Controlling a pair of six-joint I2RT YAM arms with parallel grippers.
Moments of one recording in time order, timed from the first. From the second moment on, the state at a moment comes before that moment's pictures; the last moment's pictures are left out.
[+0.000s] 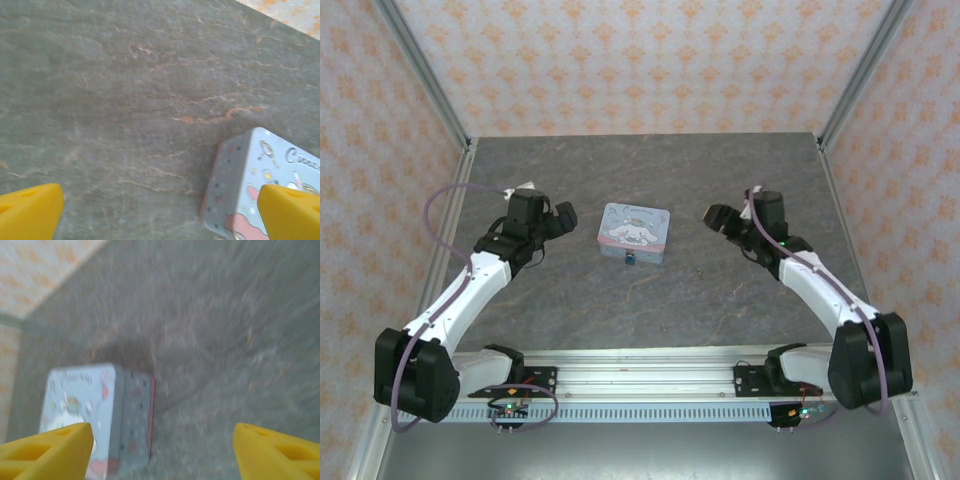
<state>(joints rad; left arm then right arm) -0.23 1.18 0.85 -0.42 -0.16 -0.60 0.27 1.25 0.77 -0.23 -0.24 0.67</state>
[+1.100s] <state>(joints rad) -0.26 1.26 0.85 -0.42 0.03 -0.78 0.67 1.77 1.15 -0.43 0.04 0.71</state>
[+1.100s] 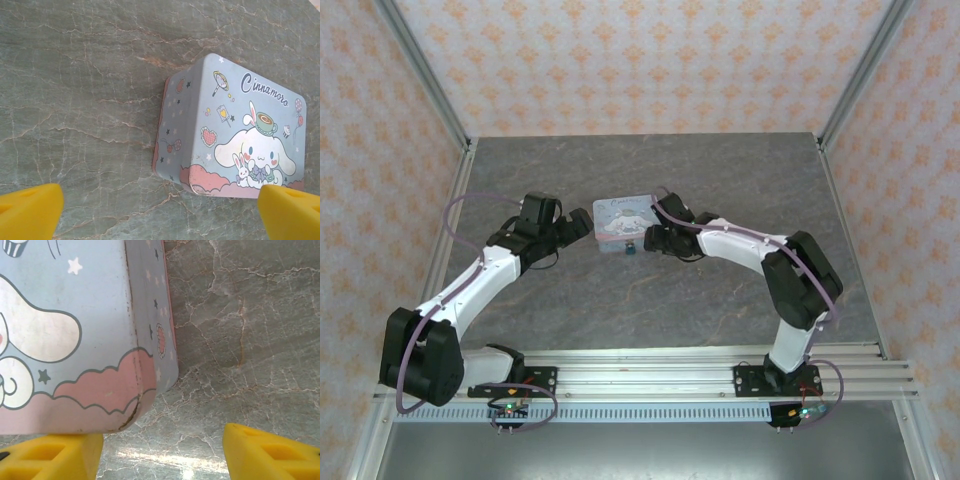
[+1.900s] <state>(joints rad) -0.33 1.27 0.86 -0.44 0.03 -0.82 0.59 1.63 0.92 -0.55 0.18 0.67</state>
